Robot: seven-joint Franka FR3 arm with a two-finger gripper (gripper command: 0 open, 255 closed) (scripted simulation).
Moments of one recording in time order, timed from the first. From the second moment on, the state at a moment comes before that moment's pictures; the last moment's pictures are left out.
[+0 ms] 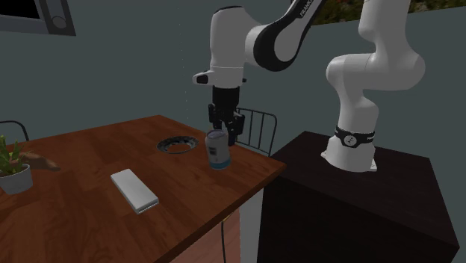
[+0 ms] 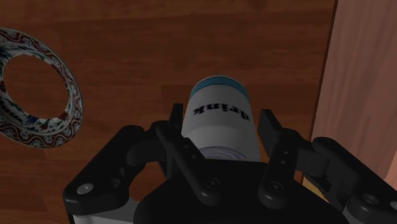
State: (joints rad) arm -0.13 -0.02 -0.52 -2.49 -0.16 2.50 -0.35
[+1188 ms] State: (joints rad) arm -0.17 -0.07 -0.58 -2.30 -0.16 2.28 -0.48
